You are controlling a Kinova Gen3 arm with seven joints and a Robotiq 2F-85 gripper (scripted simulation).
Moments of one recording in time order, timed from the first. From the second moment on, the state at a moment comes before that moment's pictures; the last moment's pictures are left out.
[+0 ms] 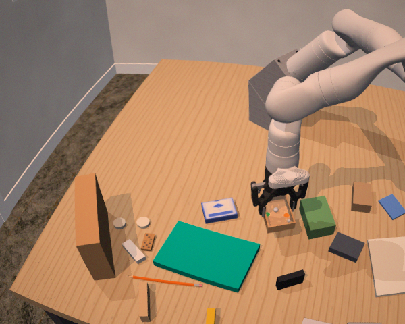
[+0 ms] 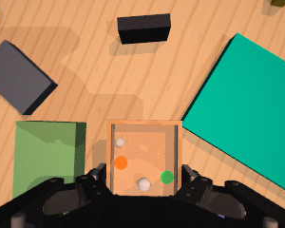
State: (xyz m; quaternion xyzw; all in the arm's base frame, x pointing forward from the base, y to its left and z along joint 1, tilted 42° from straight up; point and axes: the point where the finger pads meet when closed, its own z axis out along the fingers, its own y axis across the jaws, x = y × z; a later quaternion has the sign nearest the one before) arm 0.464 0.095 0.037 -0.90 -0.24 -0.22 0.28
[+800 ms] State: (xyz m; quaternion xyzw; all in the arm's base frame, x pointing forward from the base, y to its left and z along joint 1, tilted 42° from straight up) arm 0.465 0.096 0.037 -0.90 -0.24 -0.21 0.29
